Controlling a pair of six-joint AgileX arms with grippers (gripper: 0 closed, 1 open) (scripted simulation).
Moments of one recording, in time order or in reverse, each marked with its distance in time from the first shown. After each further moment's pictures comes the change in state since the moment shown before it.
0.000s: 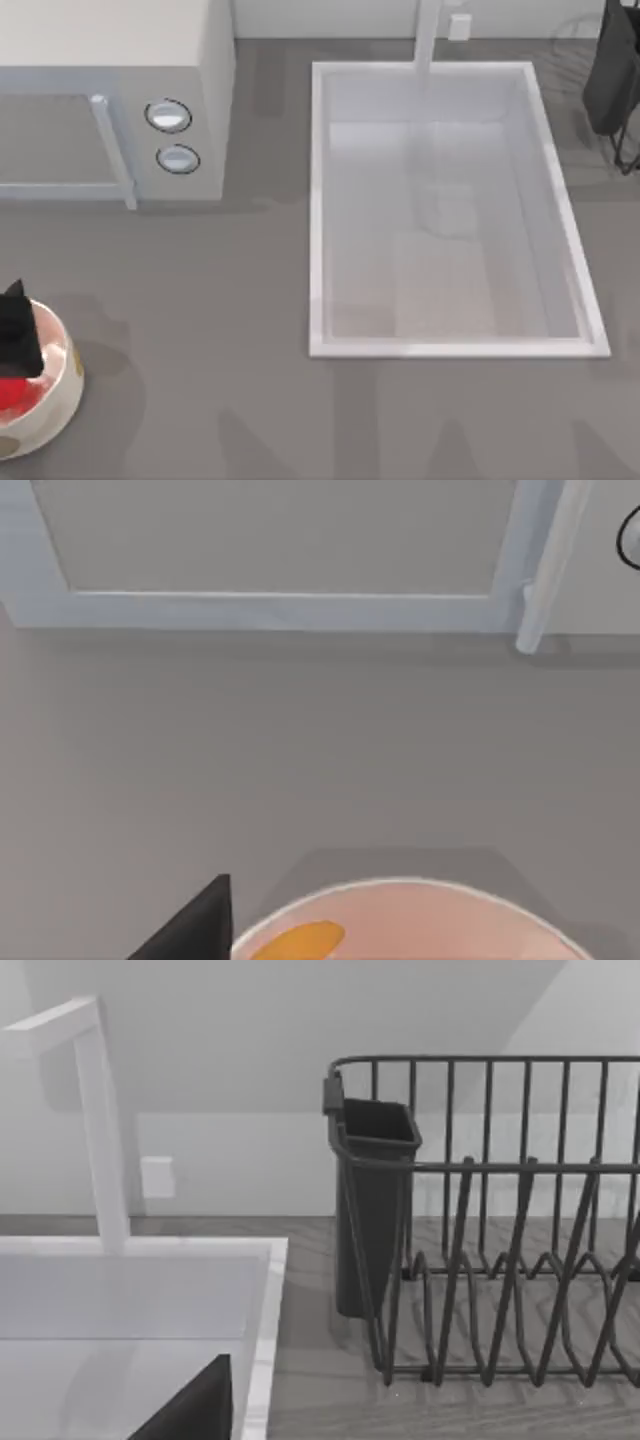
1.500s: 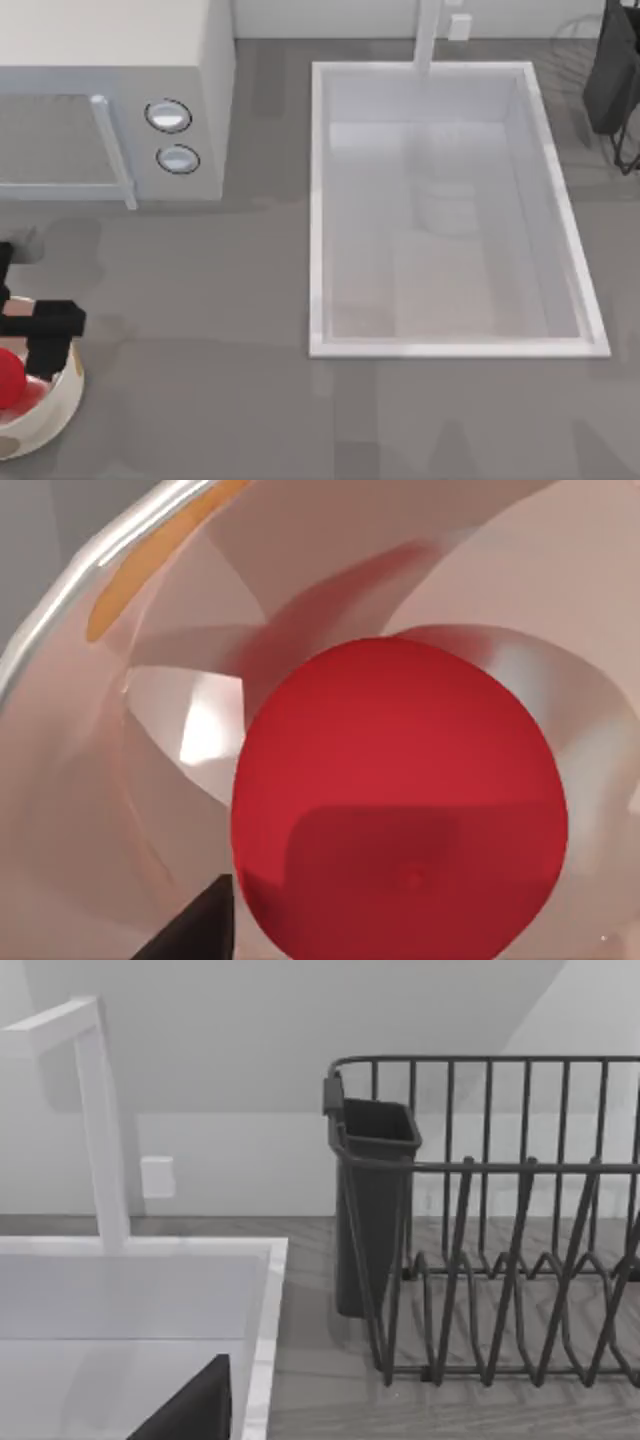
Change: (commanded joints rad) left arm -0.016 1.049 0.524 -0.542 0.000 -0.005; right arm 0.000 0.000 0.000 0.000 0.000 0.000
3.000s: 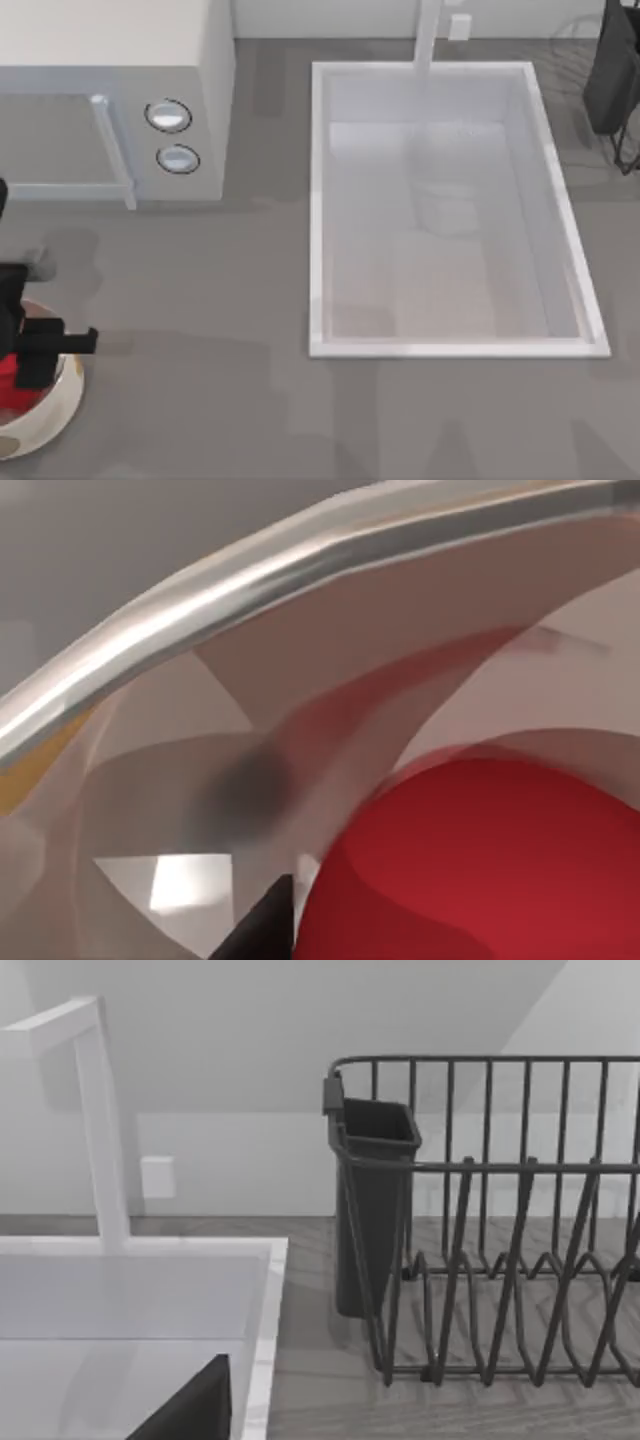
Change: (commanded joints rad) left arm 0.000 0.099 -0.132 0.229 0.000 0.004; right arm 0.000 0.000 0.000 0.000 0.000 0.000
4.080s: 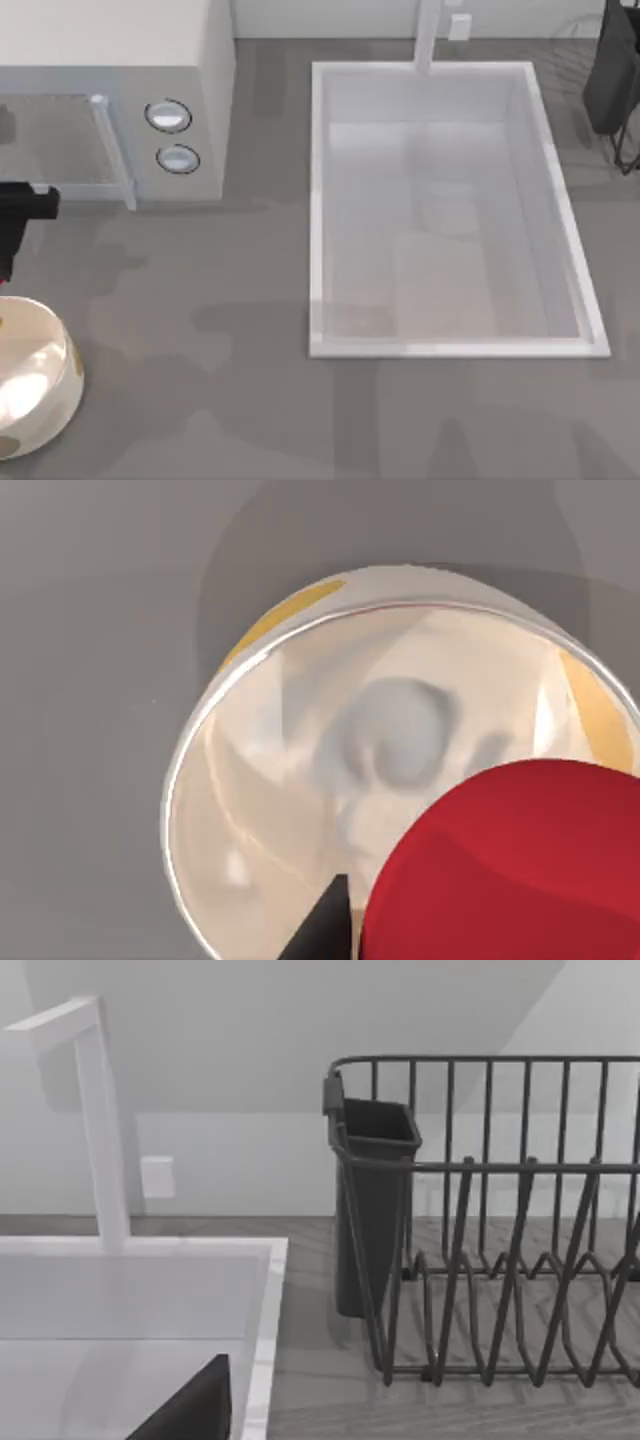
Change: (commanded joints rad) left arm -0.003 -0.035 0.590 -0.601 -0.005 -0.003; right arm 0.000 0.000 0.000 0.000 0.000 0.000
